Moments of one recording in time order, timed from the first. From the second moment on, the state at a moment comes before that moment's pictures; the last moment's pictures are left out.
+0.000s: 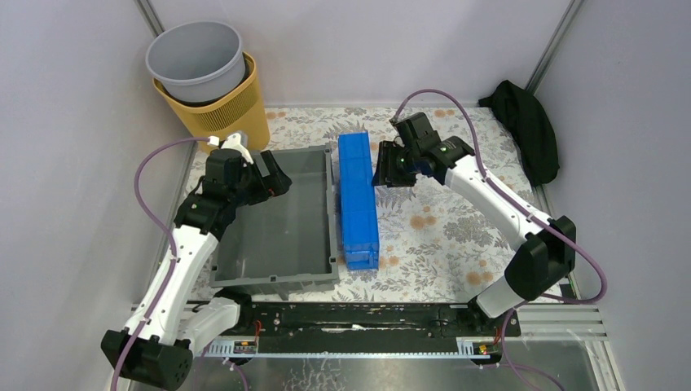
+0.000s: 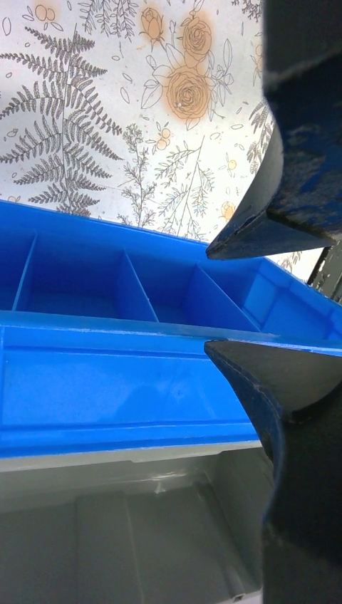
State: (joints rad) left arm -0.22 0.97 1.01 -0.65 0.07 -0.51; right arm 0.57 1.56 1.45 -0.79 -0.15 0.54
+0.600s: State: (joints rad) left arm -0.22 0.97 1.01 -0.65 0.07 -0.51; right arm 0.61 1.58 1.51 -0.85 -0.05 0.54
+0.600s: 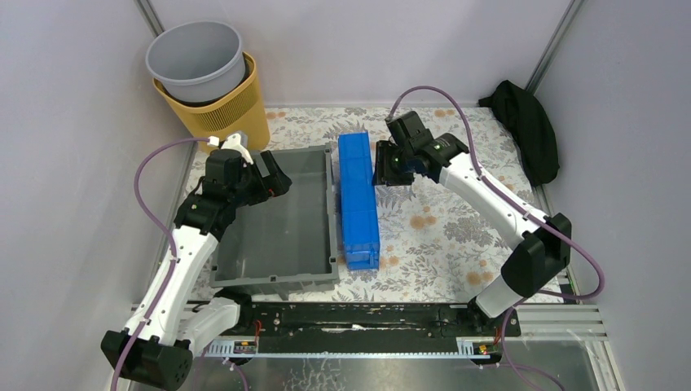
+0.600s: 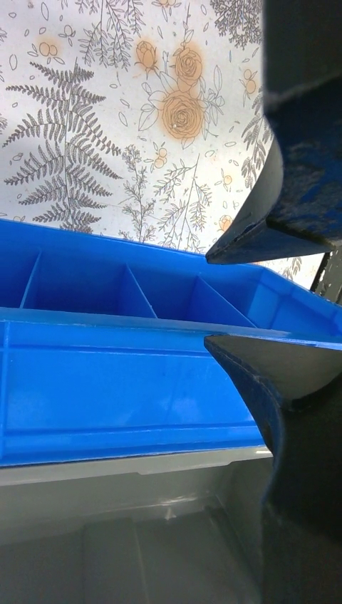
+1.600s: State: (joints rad) left arm -0.22 0.97 1.01 -0.65 0.07 -0.50; right arm 0.68 1.67 1.65 -0.94 0.08 0.53
